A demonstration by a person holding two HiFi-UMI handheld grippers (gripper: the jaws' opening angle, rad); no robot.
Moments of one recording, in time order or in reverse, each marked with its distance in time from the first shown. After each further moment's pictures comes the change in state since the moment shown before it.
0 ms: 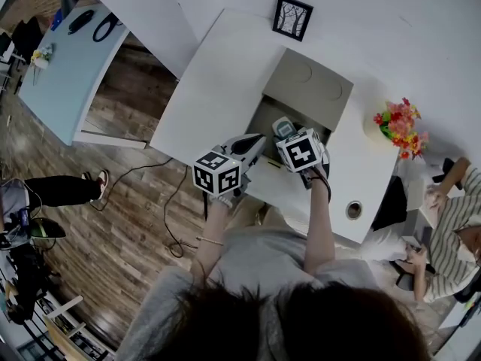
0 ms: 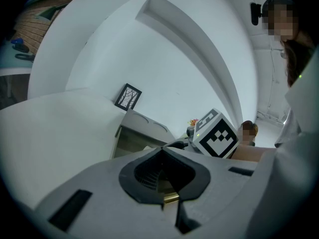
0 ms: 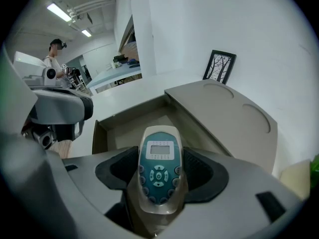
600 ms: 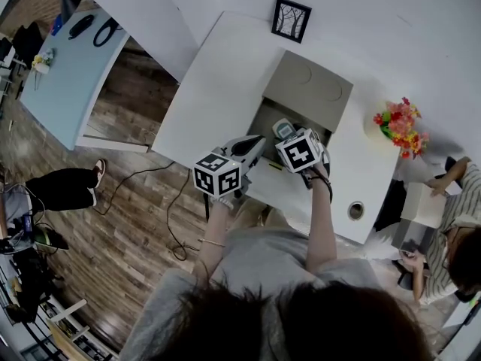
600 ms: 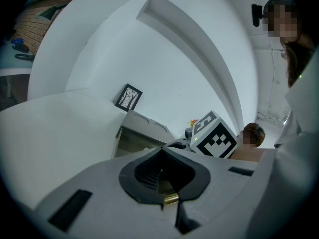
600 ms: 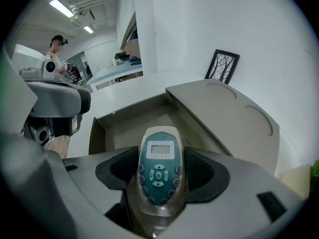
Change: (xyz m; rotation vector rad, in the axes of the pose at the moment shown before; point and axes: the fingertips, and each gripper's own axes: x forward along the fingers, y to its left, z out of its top) left arm -0.001 0.001 0.003 -0.002 -0.001 0.001; right arm 0.004 0.000 0.002 -0.041 0.012 -0.006
